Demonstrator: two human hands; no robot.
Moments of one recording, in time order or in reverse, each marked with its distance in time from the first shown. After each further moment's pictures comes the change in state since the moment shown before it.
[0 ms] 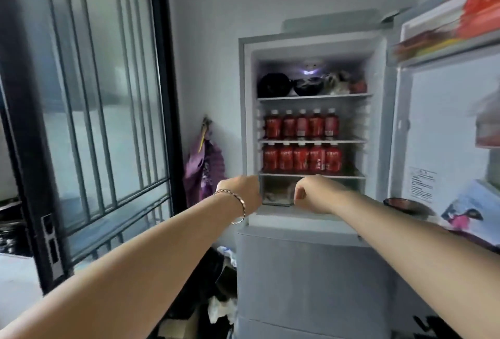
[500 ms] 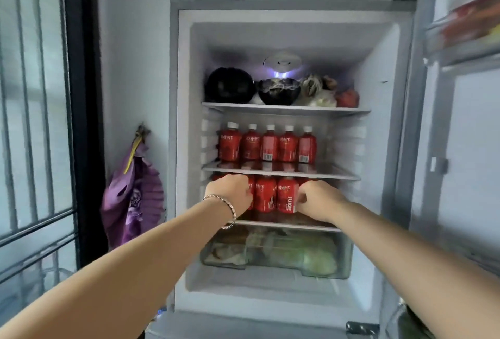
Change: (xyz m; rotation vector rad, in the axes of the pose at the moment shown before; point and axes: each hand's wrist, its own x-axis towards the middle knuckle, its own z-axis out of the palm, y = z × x) left_hand 0.308 0.066 0.052 -0.316 0.209 0.004; right_hand 0.242 0.184 -0.016 -0.073 0.175 0.141
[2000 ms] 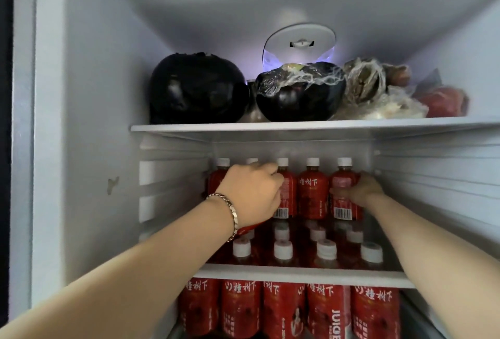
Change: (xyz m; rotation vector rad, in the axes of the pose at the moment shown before) left_hand 0.288 -0.012 0.054 0.326 0.653 0.726; right_hand 0.365 0.146 0.029 0.680 0.317 0.444
